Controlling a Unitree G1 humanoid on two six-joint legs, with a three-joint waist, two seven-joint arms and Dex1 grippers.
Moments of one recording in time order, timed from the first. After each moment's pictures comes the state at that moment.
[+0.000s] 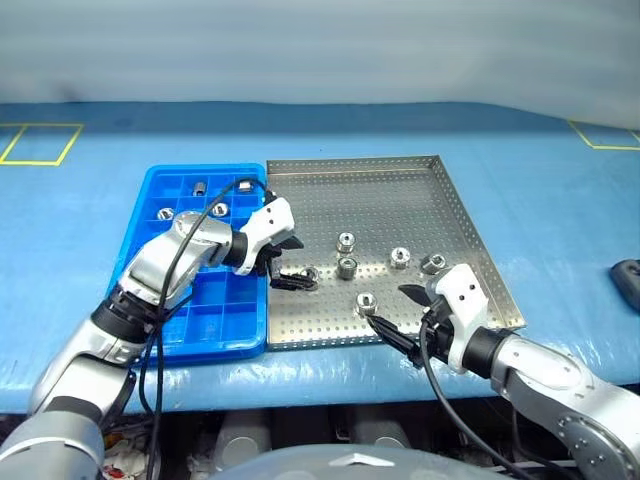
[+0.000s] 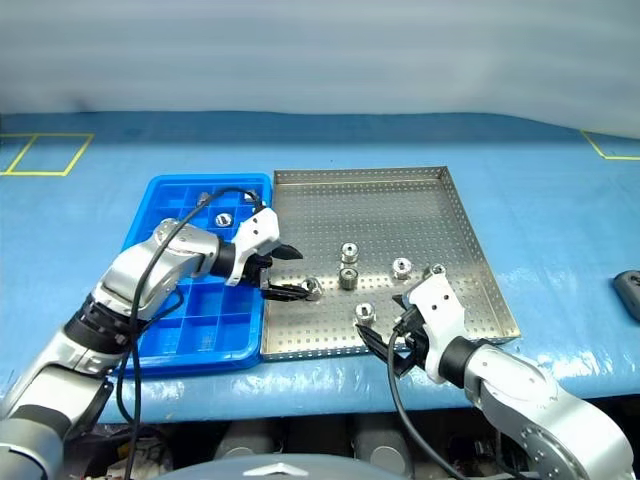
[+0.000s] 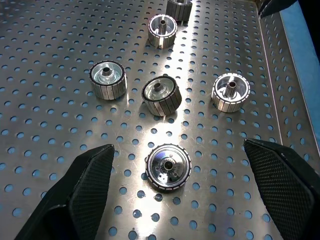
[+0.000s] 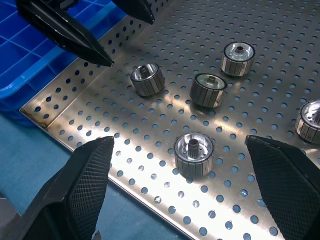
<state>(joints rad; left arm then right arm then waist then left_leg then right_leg) -0.69 0.60 -0.45 -0.01 -0.27 0.74 -1.05 0.23 -0.63 -0.11 -0.92 0.74 0.97 0.26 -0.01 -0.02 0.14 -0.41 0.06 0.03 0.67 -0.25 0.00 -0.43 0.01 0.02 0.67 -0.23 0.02</state>
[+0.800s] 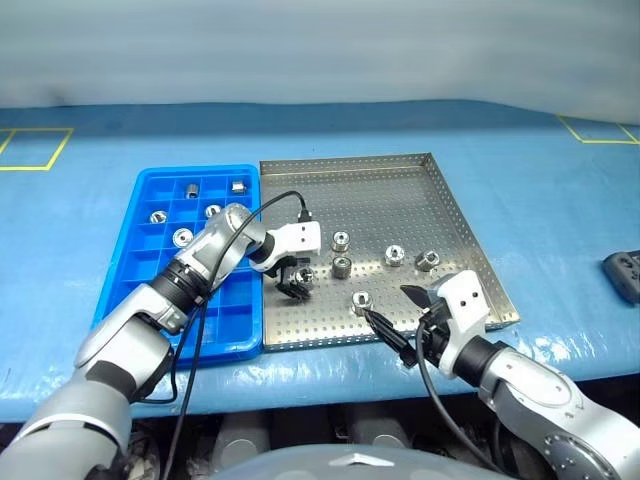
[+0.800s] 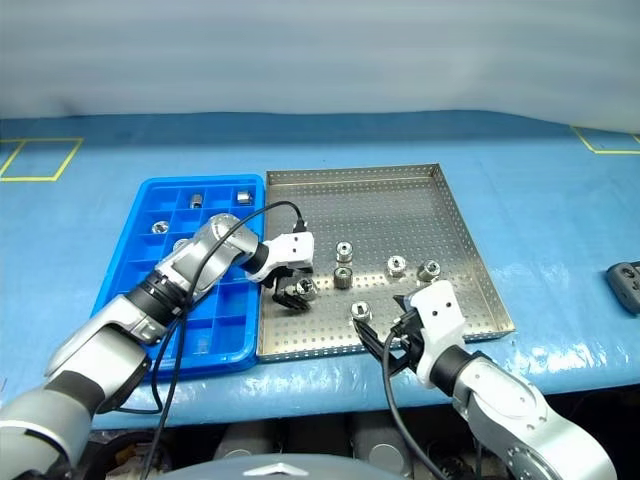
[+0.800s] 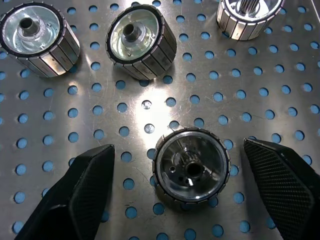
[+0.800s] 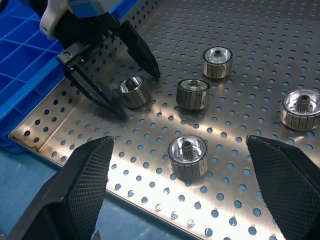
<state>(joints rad) -0.82 0.47 -0.64 0.34 0.06 0.48 -1.23 0.30 -0.51 -0.07 -0.96 0.69 0.92 0.19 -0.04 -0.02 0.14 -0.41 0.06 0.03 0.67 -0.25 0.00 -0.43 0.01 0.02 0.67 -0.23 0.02</state>
